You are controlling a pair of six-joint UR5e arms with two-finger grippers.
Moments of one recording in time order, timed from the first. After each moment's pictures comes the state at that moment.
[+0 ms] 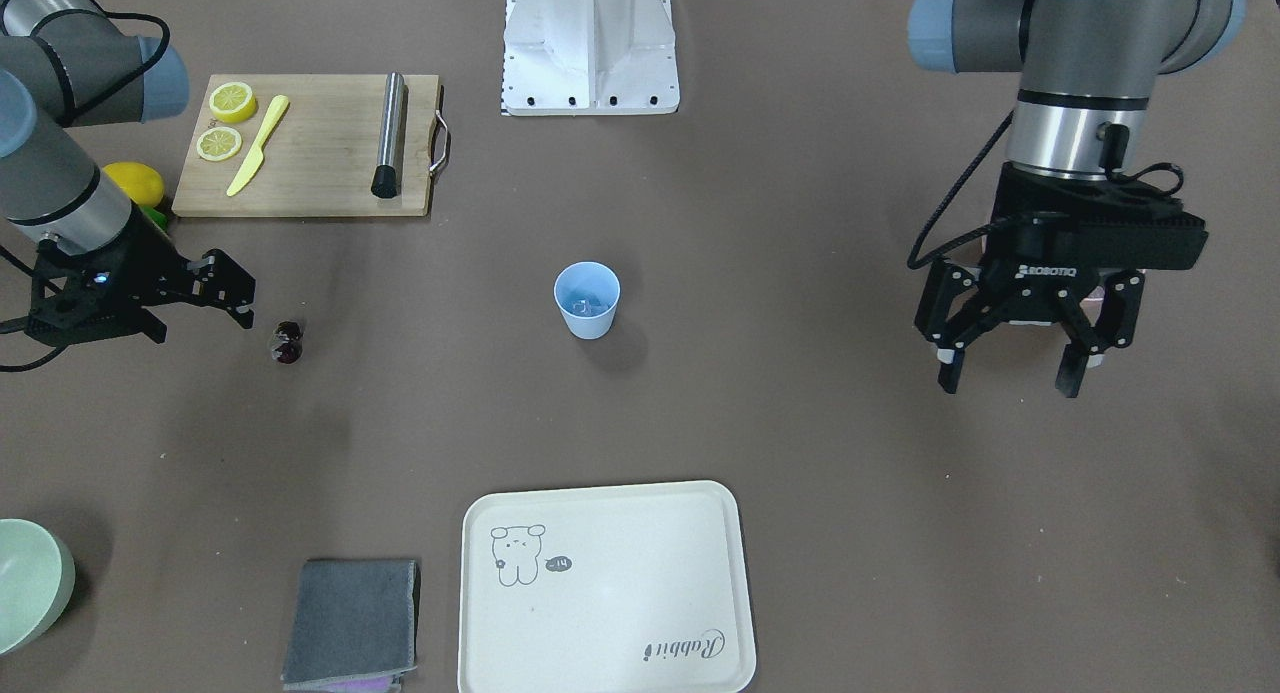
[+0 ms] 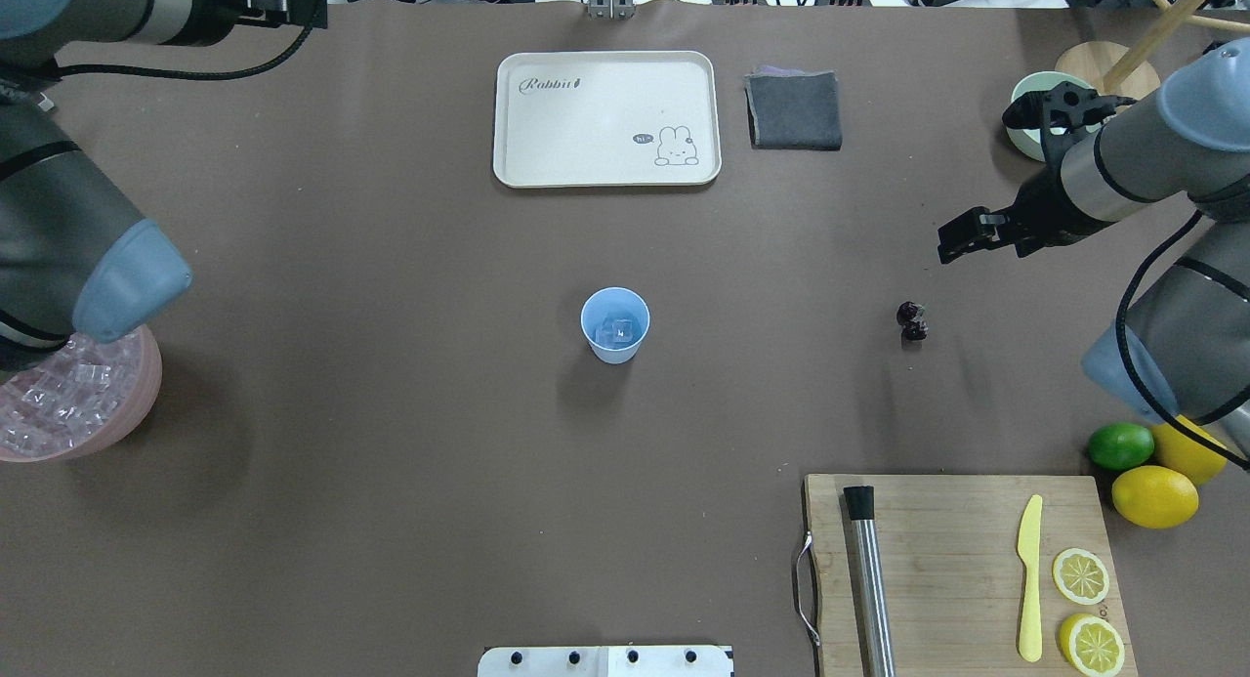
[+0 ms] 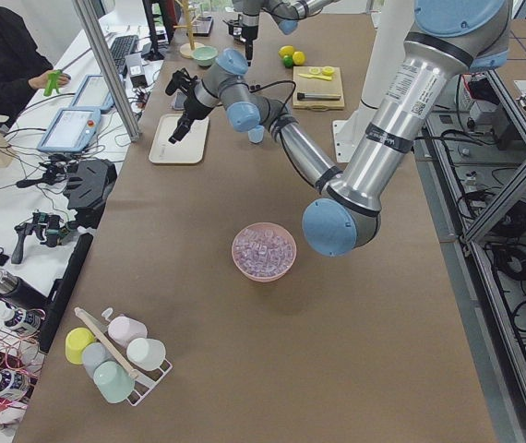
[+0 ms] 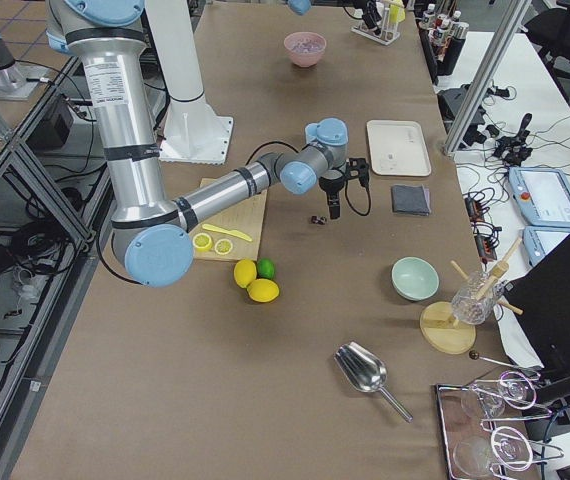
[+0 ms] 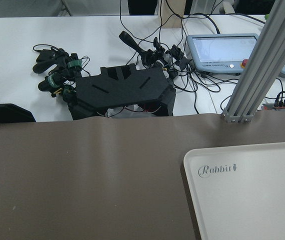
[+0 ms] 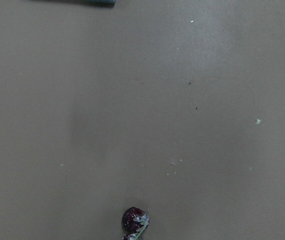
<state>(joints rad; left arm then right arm) -1.00 -2.03 -1.84 -1.84 -1.67 -0.84 0.90 -1.38 1.80 -1.29 2.11 0.80</state>
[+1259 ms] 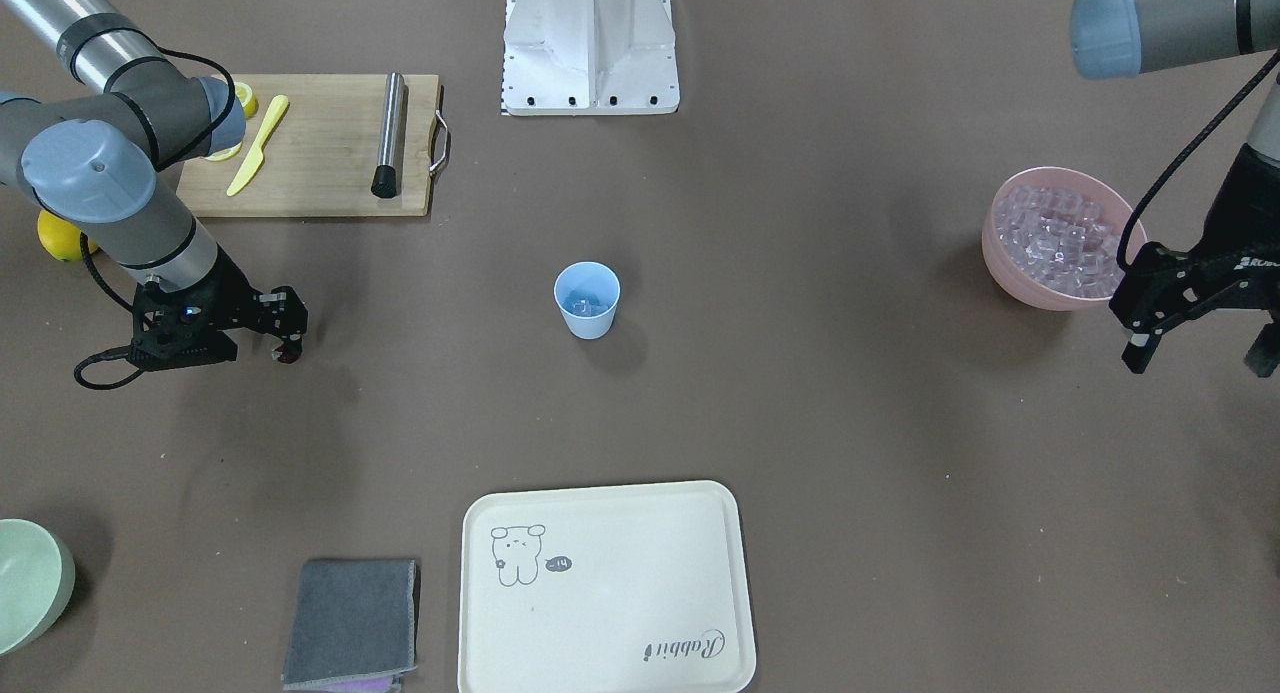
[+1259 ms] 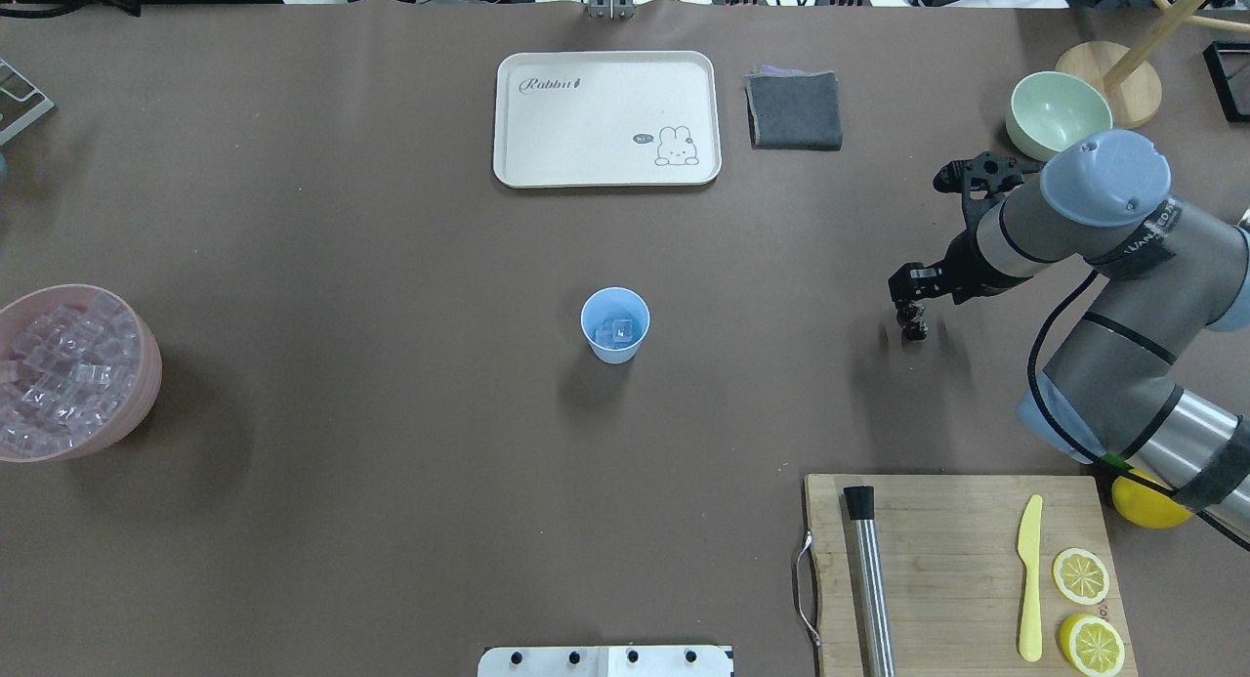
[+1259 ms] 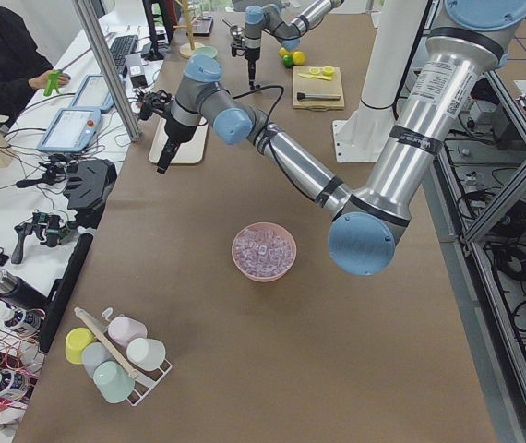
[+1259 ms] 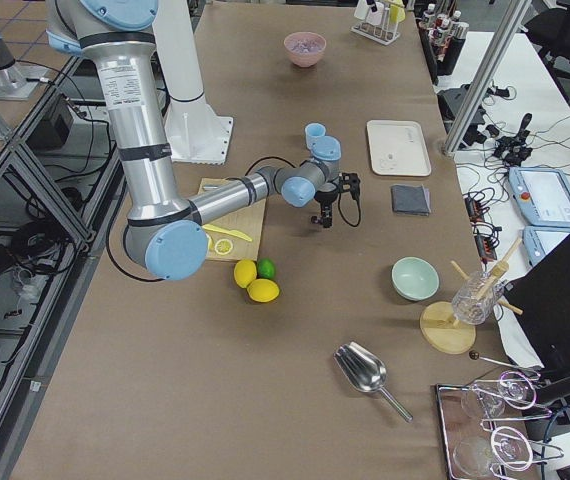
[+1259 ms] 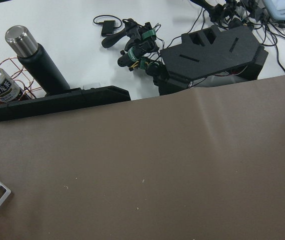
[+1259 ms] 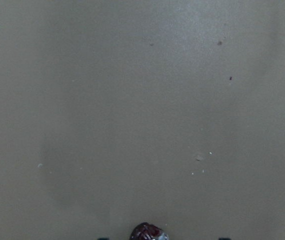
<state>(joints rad) -1.21 -1.97 -1.84 -1.71 -1.97 -0.61 0.80 -1.35 1.66 -1.19 2.04 0.90</state>
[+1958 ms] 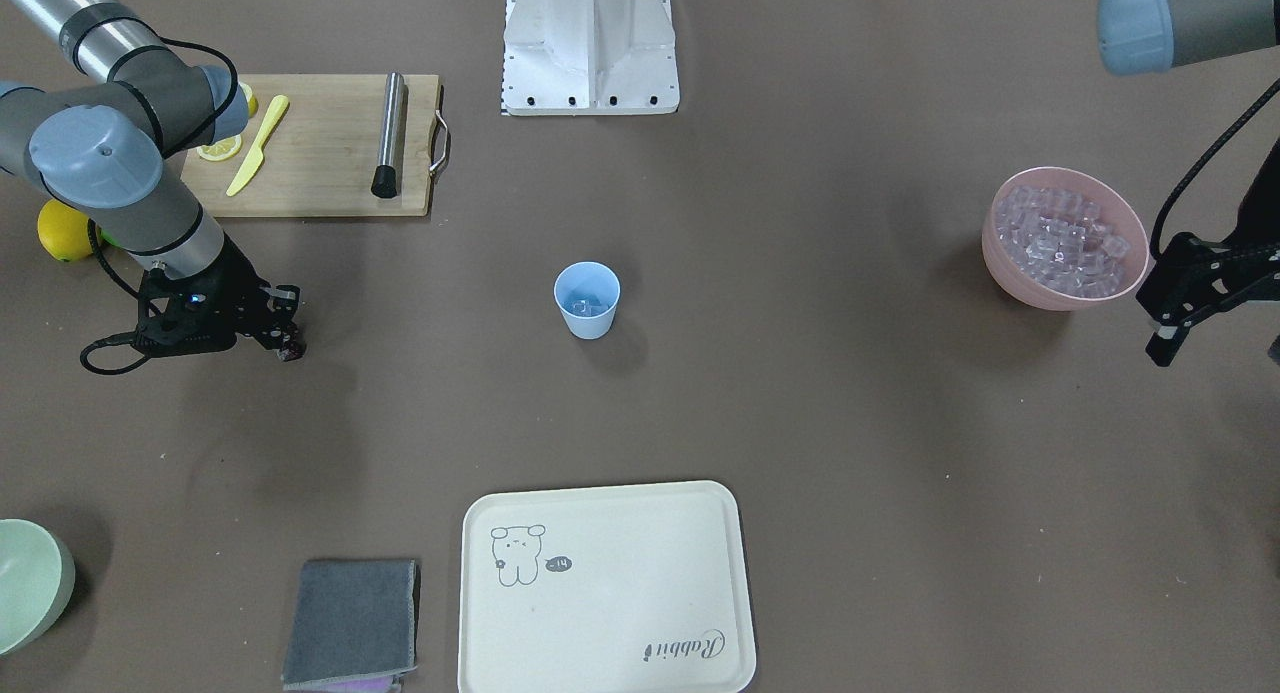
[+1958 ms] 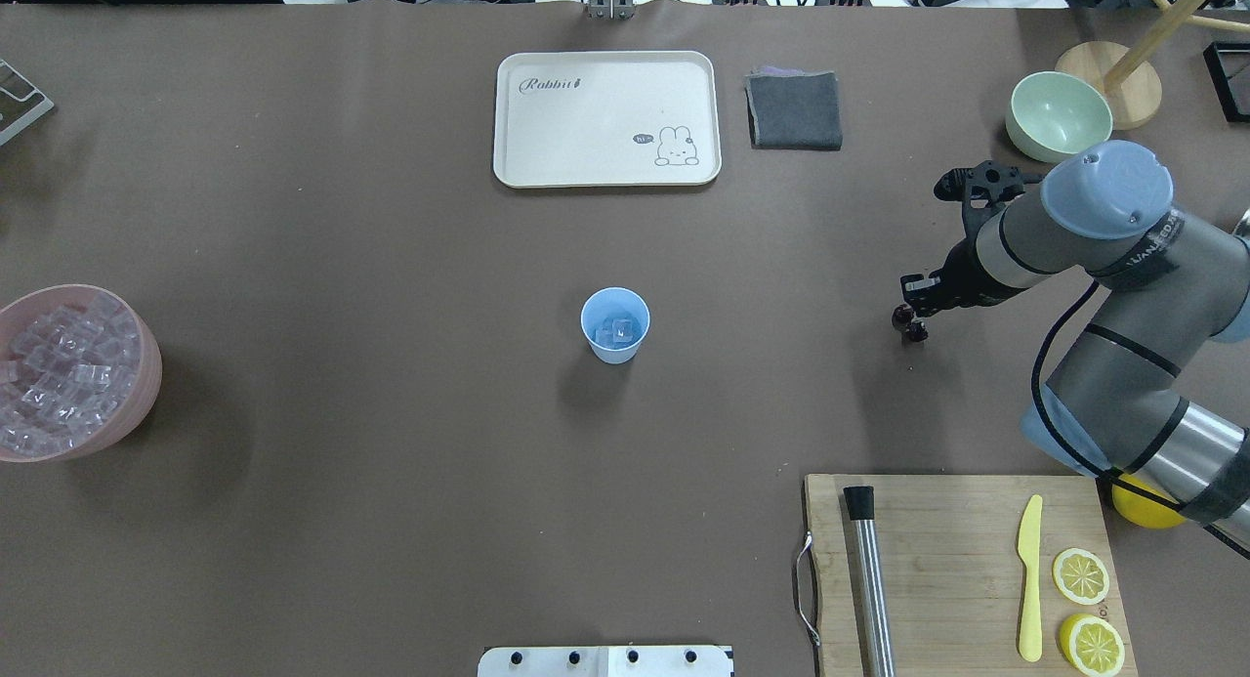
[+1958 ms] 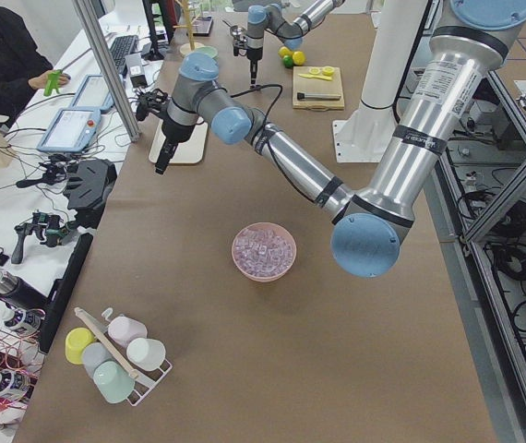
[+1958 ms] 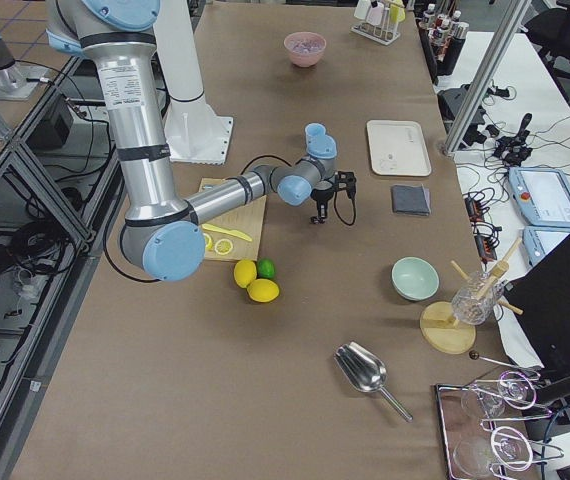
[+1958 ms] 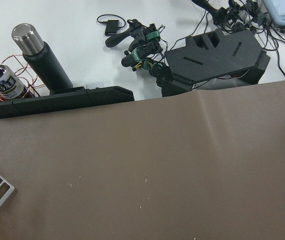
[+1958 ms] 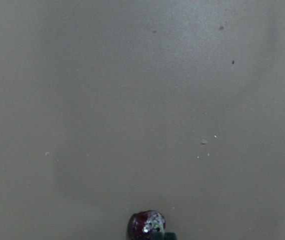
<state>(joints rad) -1.24 -1.96 -1.84 -1.70 -2.01 -0.61 0.78 -1.37 1.69 -1.19 2.03 0.94</state>
